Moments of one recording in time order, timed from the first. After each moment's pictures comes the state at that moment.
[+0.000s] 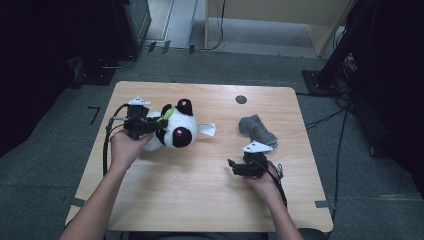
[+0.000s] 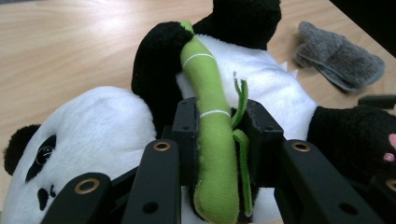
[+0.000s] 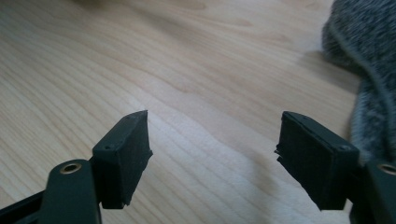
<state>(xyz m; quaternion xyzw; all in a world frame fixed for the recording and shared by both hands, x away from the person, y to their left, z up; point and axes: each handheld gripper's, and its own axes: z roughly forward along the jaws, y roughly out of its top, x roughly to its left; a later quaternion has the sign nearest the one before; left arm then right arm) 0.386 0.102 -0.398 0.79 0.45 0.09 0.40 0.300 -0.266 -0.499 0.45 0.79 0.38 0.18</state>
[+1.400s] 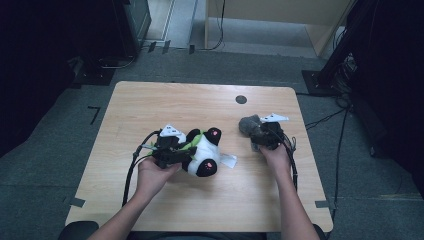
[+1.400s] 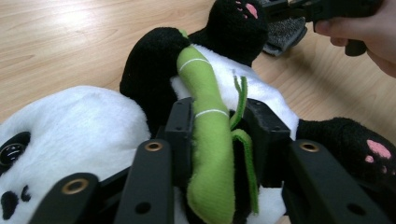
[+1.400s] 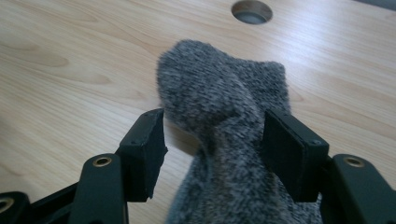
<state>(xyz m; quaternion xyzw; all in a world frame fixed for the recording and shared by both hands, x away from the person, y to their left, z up) 0.316 0.028 -0.420 0.82 0.40 0.05 0.42 0.382 -0.323 -0.477 0.52 0.75 0.34 0.23</state>
